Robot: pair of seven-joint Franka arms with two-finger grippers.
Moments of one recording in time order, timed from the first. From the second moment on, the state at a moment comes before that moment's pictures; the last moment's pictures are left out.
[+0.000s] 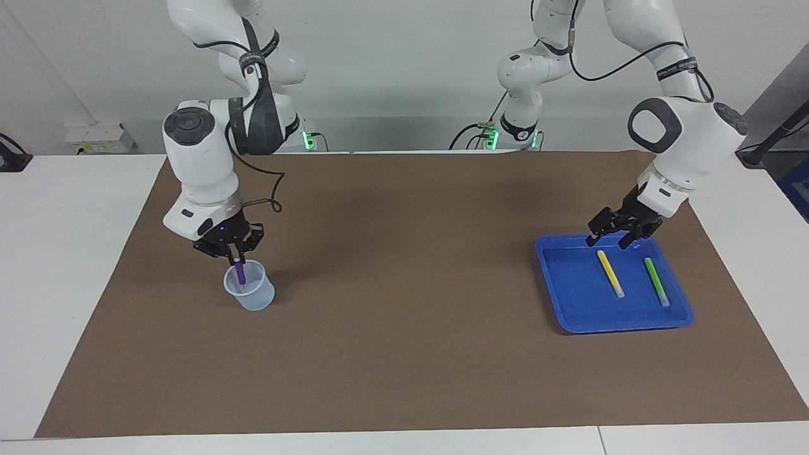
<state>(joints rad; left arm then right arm) 0.28 0.08 -0.25 -1.94 -0.30 2.07 0.11 -0.11 0.12 0.20 -1.82 -0.17 2.06 -0.11</state>
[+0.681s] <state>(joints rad) 0.24 0.08 -0.26 -1.93 -0.59 2.04 0.02 -0.08 0.08 0.22 -1.64 0.16 1.91 0.04</state>
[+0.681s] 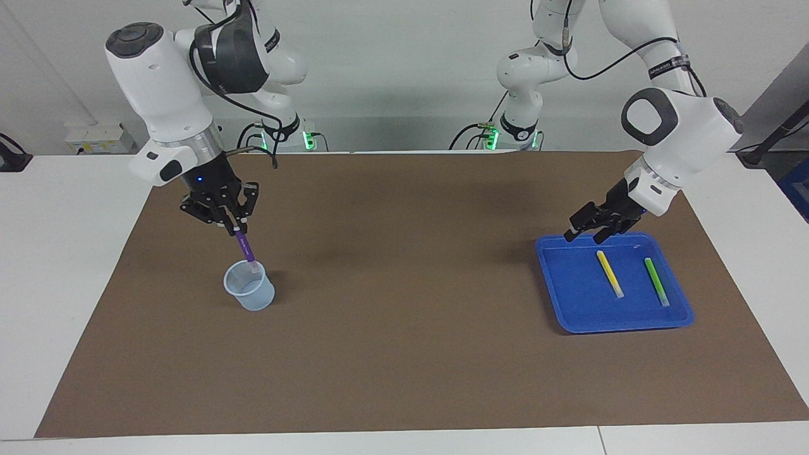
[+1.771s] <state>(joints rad) 0.08 0.08 -0.28 -1.89 -1.08 2.02 -0.81 0.27 0.21 0.23 -1.65 0.43 2.41 0.81</state>
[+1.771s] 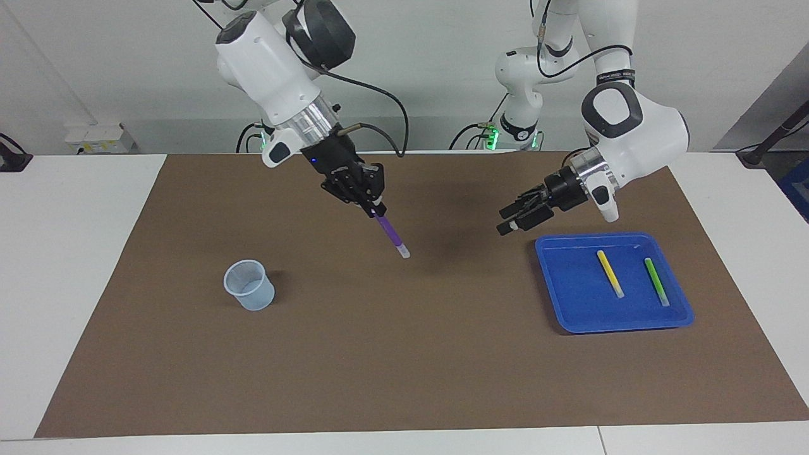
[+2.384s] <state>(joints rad) -0.04 0.12 -0.29 -1.89 -1.12 2.30 -0.85 0.31 0.25 0.23 -1.65 0.43 2.46 0.84</state>
